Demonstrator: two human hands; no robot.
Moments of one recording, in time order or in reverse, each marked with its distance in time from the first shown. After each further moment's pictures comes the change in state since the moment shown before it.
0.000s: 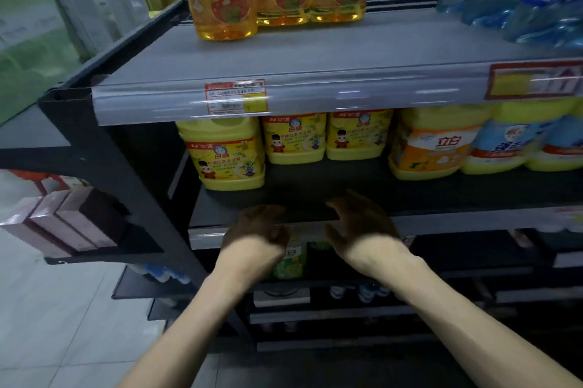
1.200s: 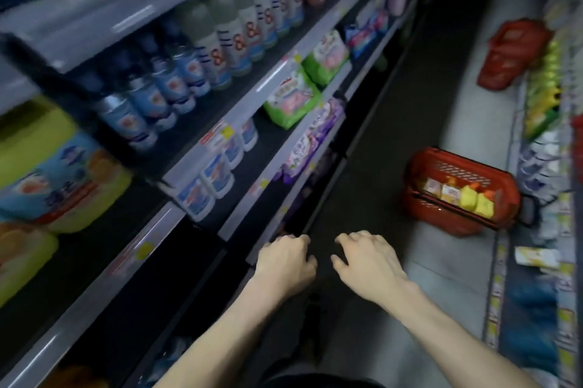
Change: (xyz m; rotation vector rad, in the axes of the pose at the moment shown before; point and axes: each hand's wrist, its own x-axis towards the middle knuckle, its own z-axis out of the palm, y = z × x) left_hand -0.037 0.597 0.436 0.409 -0.778 0.902; right_hand -0.361 0.558 -0.048 -0.032 0.058 0.946
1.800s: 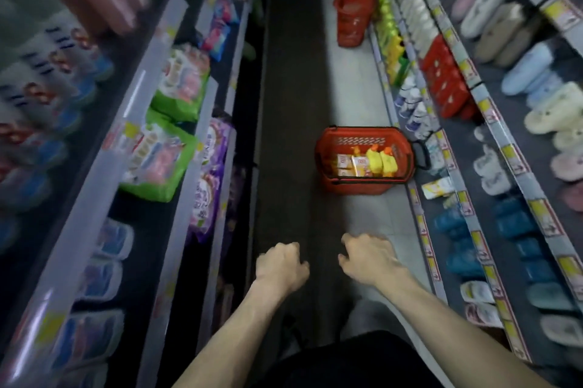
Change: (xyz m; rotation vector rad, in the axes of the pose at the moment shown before) left_hand 0.228 0.100 0.008 0.154 -0.343 0.258; right_hand 0.087 0.153 -0.007 0.150 -0.241 0.597
